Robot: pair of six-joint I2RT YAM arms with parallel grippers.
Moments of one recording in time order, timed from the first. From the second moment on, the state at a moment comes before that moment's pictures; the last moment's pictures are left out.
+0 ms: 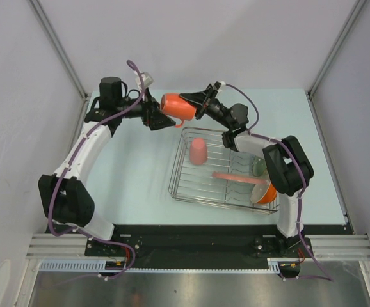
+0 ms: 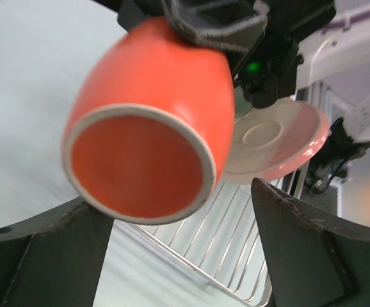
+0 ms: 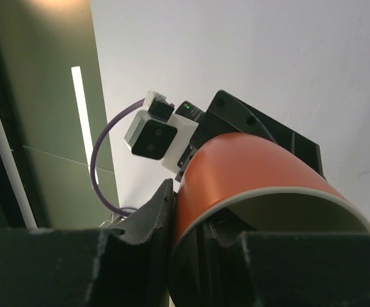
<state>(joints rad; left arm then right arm) -0.19 1.54 1.43 -0.36 1.06 0.06 0.49 1.99 1.31 1.24 -0.58 2.02</state>
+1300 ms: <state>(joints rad) -0.11 1.61 1.33 0.33 1.18 -0.64 0.56 2.06 1.39 1.28 -0.53 2.04</state>
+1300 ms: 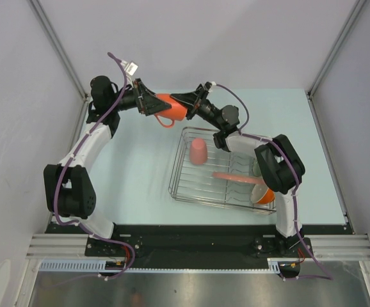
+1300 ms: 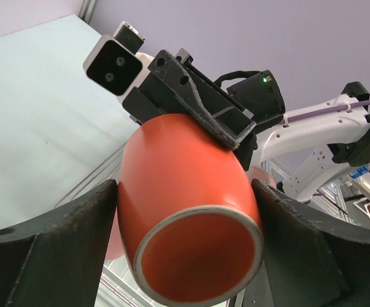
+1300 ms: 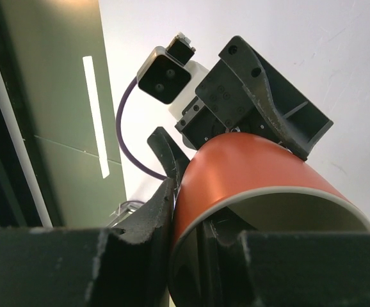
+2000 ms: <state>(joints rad) -0.11 1.62 1.41 0.05 1.17 -0.46 0.54 2.08 1.41 1.28 -0.59 2.05</state>
